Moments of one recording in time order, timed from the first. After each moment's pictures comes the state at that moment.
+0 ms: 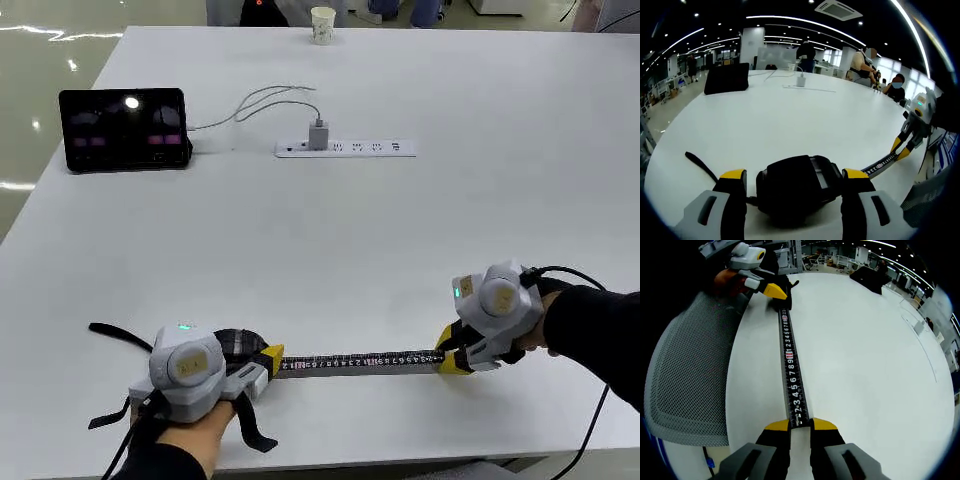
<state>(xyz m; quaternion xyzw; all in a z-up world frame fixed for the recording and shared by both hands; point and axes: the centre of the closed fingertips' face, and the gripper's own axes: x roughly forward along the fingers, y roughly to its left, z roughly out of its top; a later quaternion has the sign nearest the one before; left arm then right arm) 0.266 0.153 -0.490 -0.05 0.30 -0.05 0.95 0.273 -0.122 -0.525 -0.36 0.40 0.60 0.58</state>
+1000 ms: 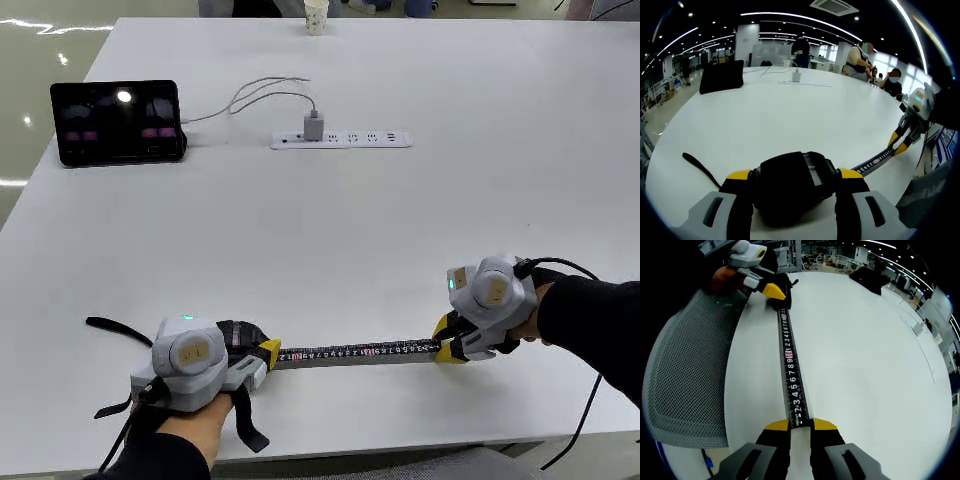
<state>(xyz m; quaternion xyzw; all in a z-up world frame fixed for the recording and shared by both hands) 0.264 0.148 -0.493 -0.04 0.32 -0.07 0.94 0.272 -0.120 -0.525 -0.38 0.40 0.59 0.59</state>
